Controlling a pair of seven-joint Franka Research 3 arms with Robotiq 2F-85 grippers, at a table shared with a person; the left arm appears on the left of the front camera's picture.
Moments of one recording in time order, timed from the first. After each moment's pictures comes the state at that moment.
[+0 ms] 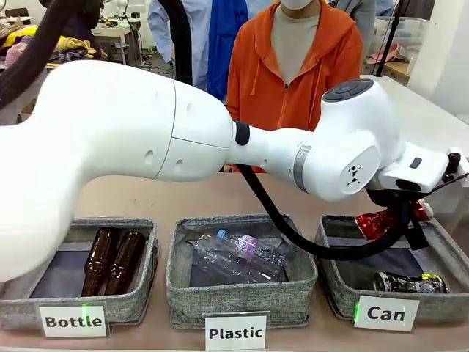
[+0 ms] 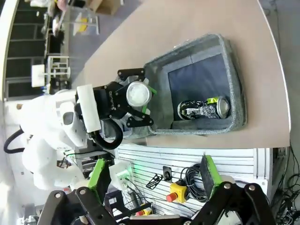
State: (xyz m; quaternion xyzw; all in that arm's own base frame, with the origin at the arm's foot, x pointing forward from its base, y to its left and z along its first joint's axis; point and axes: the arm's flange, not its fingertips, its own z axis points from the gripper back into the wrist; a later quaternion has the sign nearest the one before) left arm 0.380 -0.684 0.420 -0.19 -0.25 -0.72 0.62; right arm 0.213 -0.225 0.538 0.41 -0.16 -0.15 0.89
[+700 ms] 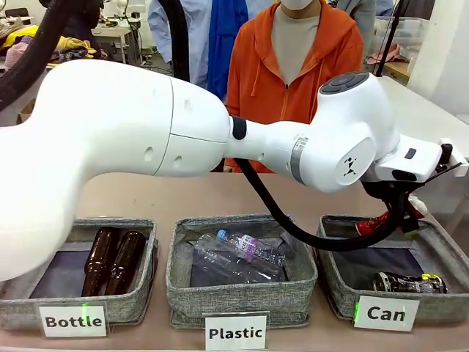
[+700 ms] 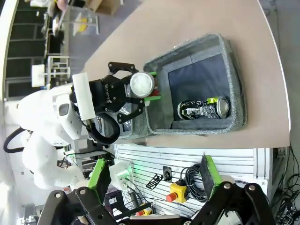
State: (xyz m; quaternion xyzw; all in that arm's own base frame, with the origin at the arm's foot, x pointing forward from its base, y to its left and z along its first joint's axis) left arm 0.393 -0.679 0.427 -0.19 -0.25 -0.70 0.64; right arm 0.213 -0.226 0.538 0.41 -0.16 -0.15 0.89
